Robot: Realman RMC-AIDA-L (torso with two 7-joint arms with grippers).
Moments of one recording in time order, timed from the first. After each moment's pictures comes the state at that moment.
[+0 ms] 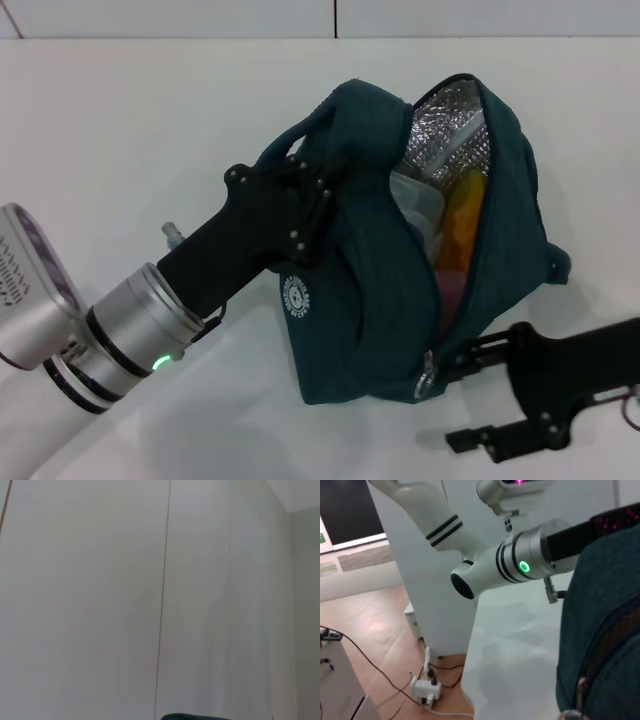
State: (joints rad) left arm -0.46 -2.10 2.83 0.19 -0.72 1.59 -0.39; right arm 0.56 2.02 -1.07 -0.53 -1.97 -1.71 1.11
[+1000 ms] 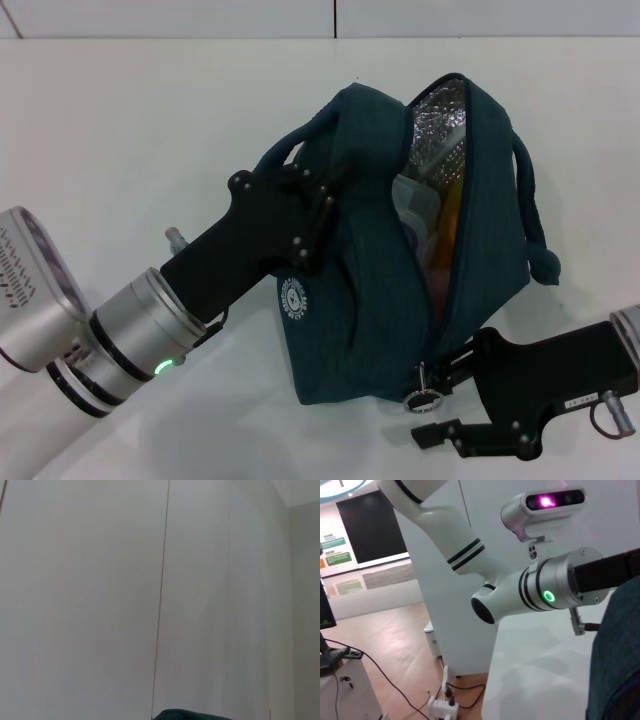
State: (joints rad) left arm -0.46 -2.10 2.84 0.19 -0.71 1.57 -0.40; right arm 0.59 2.02 -1.25 -0.48 -1.78 -1.69 1.10
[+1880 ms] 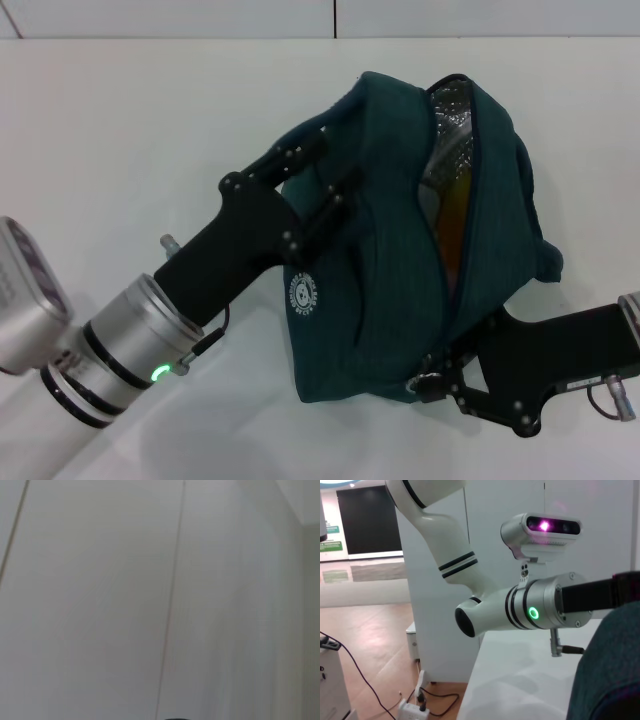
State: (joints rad) left arm -0.42 -2.10 2.82 0.24 -0.73 1.58 -0.44; right arm 0.56 2.02 -1.25 -0.52 -1.73 -1.68 0.97
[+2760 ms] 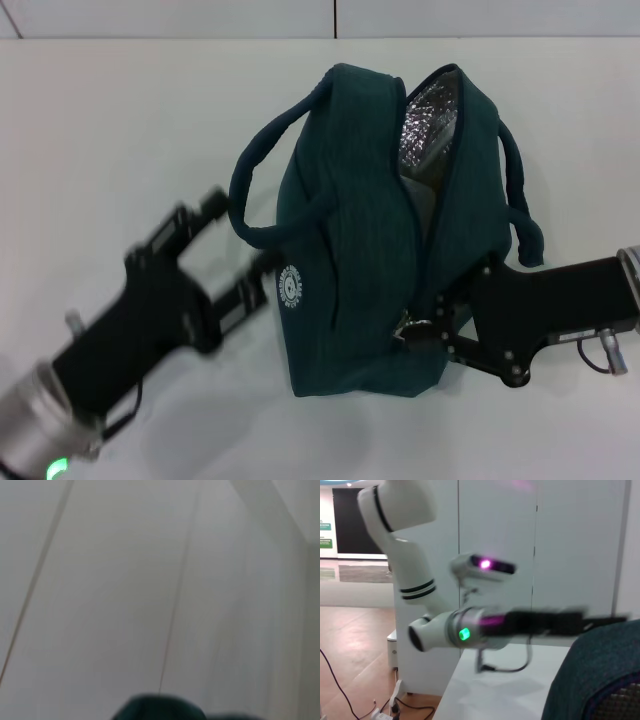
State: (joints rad) left arm -0.28 -2.09 2.81 0.06 -0.66 1.83 -0.54; right arm 0.58 2.02 -1.22 -0.58 -1.67 -1.68 0.98
